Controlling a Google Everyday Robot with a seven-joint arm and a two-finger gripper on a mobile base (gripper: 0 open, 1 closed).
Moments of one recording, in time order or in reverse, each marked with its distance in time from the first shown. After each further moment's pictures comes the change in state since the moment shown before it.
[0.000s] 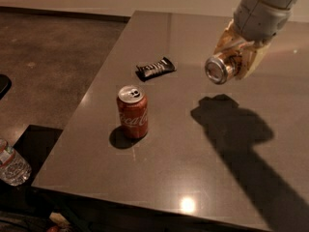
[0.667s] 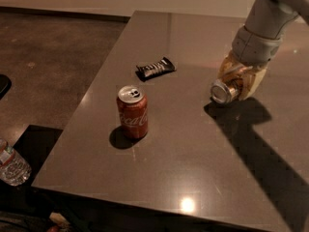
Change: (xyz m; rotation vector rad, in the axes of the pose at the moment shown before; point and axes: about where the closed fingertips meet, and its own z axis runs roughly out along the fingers) arm 0.031 0.026 0.063 -0.126 -0.020 -0.001
